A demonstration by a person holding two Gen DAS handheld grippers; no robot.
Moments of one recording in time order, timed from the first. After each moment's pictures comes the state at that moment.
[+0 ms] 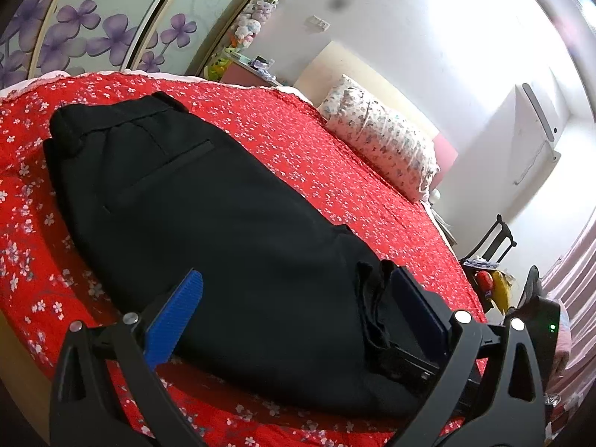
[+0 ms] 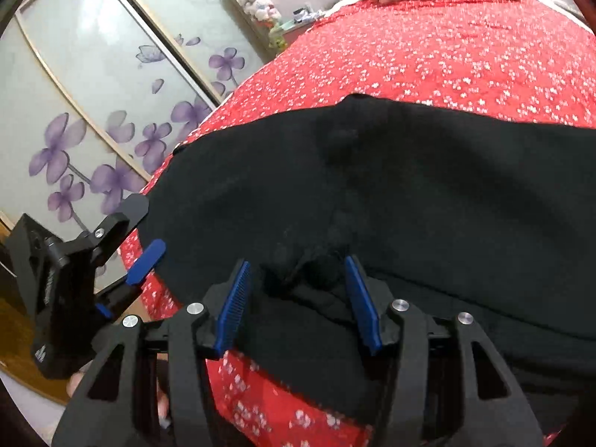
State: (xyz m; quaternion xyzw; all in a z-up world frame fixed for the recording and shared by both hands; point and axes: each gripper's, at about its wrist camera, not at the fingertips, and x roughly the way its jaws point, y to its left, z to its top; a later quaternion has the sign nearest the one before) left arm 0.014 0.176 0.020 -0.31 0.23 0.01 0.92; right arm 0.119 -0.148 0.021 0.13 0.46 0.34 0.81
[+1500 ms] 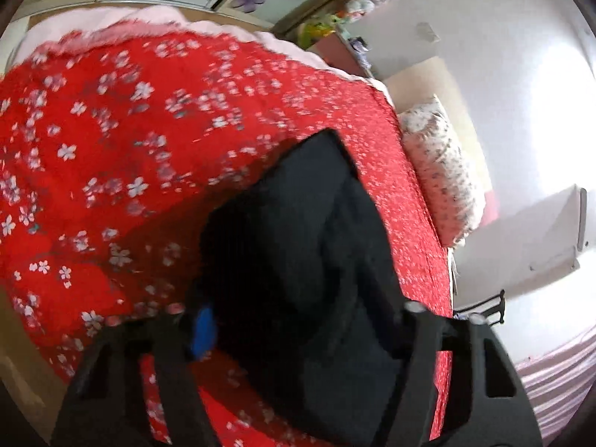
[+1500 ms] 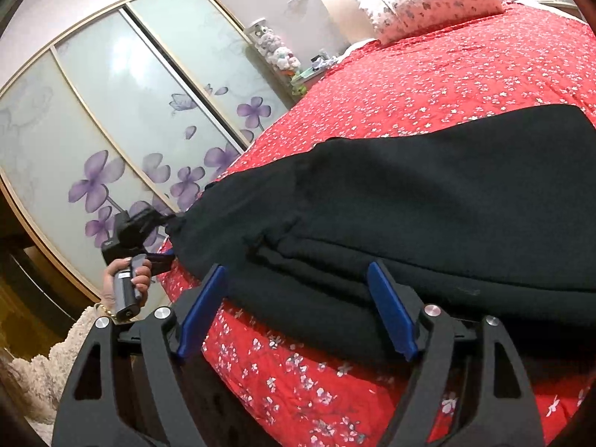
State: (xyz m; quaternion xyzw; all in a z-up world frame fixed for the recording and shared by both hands) left arm 0.039 0.356 -0.005 -0.49 0.31 0.08 0.81; right arm 0.080 -0.246 0.016 0.20 0.36 0.38 0.83
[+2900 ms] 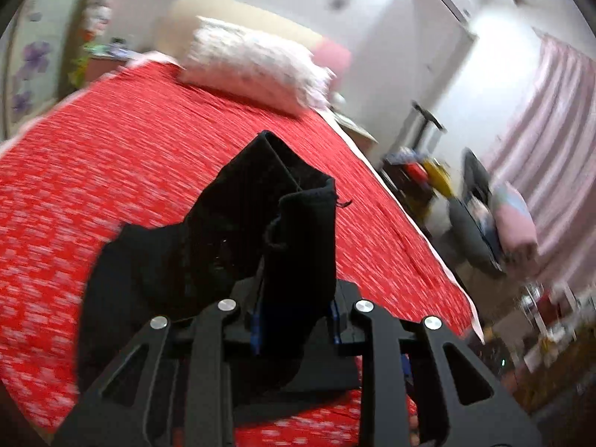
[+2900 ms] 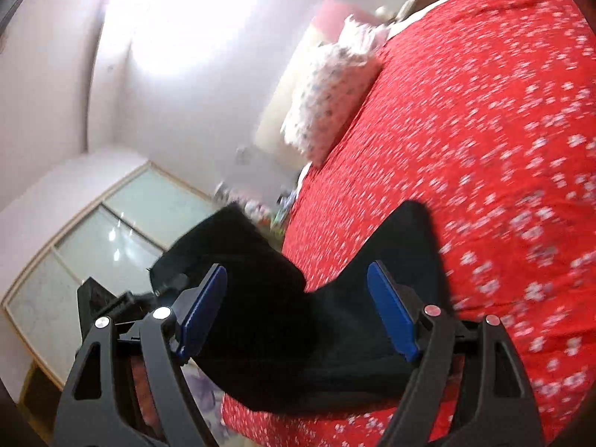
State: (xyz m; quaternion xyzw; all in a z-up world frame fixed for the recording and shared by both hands) left arm 0.082 -0.074 0.154 -0.15 0.34 -0.21 0.91; right arm 0.061 -0.445 0.025 0.50 0.20 0.22 0.81
